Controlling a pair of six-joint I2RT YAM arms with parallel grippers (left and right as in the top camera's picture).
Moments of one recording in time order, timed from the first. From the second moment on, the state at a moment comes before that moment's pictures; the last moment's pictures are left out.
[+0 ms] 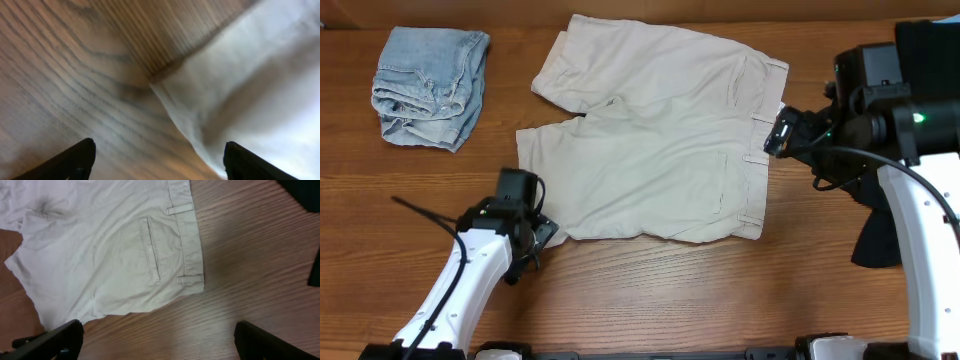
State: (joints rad) left arm -0.08 1.34 0.69 -0.79 -0.13 -1.06; right arm 0.11 1.50 1.72 -1.49 -0.12 0.52
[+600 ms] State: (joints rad) left arm 0.03 1.41 0.61 -0.55 -0.05 -1.07; right arm 0.11 1.51 1.72 -1.49 -0.17 0.49
